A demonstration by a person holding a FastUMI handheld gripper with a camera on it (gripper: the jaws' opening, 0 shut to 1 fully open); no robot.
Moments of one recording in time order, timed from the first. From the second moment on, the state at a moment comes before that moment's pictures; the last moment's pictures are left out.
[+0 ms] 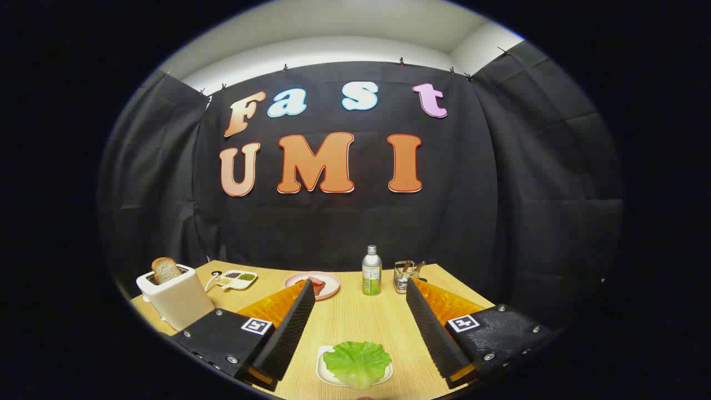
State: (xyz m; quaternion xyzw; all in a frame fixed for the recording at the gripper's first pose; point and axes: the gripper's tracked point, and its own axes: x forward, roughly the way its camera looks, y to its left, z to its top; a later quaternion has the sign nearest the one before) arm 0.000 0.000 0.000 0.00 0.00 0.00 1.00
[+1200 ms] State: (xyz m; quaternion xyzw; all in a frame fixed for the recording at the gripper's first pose) arm 0.044 0.012 -0.137 -0.03 0.15 0.03 0.99
